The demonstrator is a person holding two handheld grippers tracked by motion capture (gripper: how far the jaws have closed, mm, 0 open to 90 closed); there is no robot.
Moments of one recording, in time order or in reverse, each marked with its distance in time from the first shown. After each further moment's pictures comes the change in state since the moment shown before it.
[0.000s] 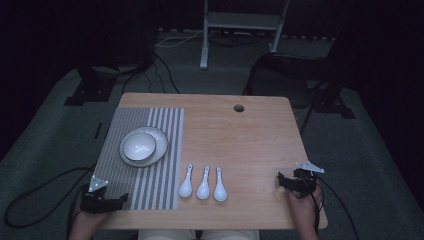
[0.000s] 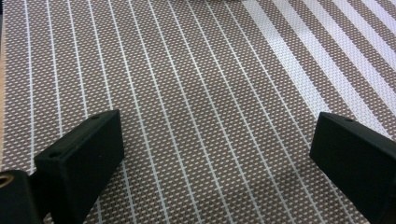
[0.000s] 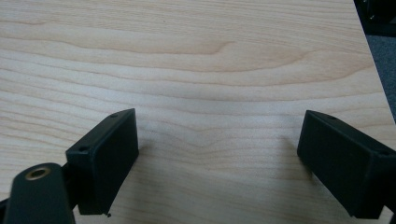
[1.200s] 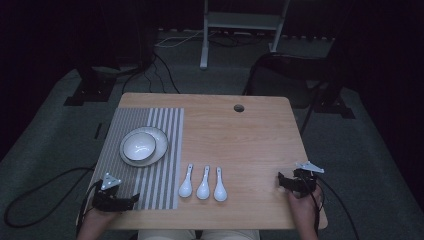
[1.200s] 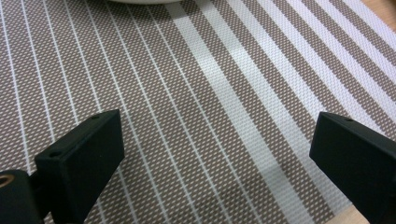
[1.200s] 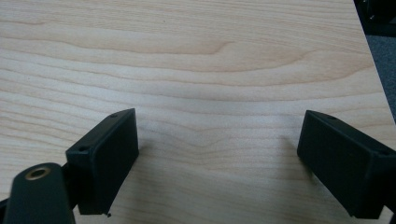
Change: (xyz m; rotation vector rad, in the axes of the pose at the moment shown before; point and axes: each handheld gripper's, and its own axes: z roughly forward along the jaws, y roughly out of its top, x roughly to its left) left arm -0.029 0.016 0.007 0.013 -0.073 0.064; right arm 0.000 0.000 0.000 0.001 0.000 -0.001
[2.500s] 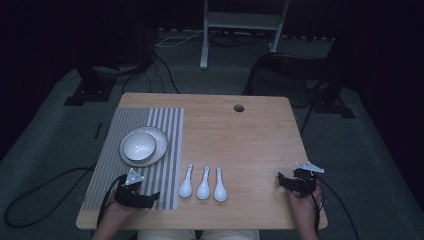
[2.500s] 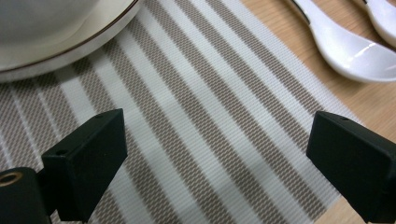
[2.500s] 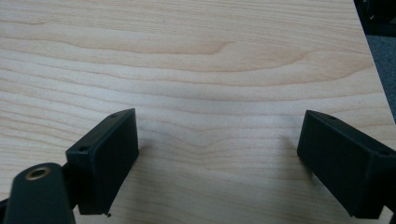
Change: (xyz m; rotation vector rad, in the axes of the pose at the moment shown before) left arm -0.052 0.037 0.021 0.008 -0.099 0.111; right arm 0.000 0.000 0.000 0.000 0.000 0.001
